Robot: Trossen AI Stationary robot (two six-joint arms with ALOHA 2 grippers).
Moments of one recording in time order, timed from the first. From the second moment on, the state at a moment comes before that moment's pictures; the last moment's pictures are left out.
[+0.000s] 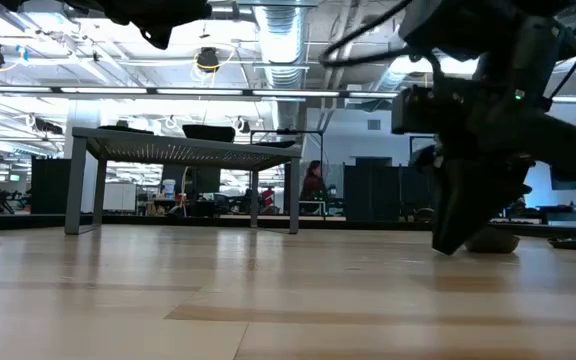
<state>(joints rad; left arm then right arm) -0.35 1.01 0.54 0.27 -0.31 0.10 0.33 1.67 0.84 -0.34 0.18 0.30</state>
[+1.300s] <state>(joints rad) -0.35 1.01 0.54 0.29 -0.31 0.10 0.43 1.46 0.83 -0.70 0.21 0.63</state>
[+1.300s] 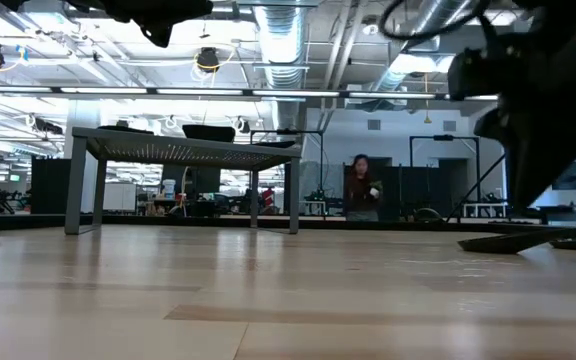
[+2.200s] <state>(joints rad) -0.35 1.01 0.54 0.29 -0.31 0.11 0.40 1.66 0.84 -0.71 0.18 0.57</state>
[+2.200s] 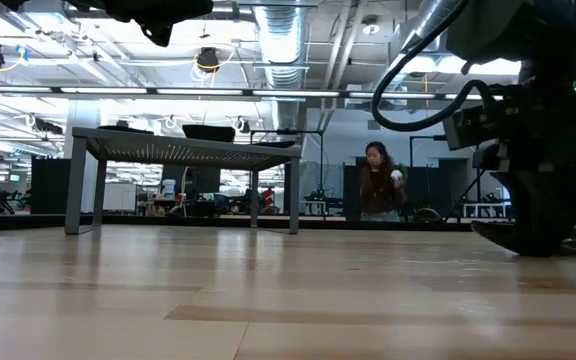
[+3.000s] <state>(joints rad) -0.35 1.01 0.54 0.30 -0.31 0.13 0.29 1.60 1.29 -0.98 0.68 -0.36</state>
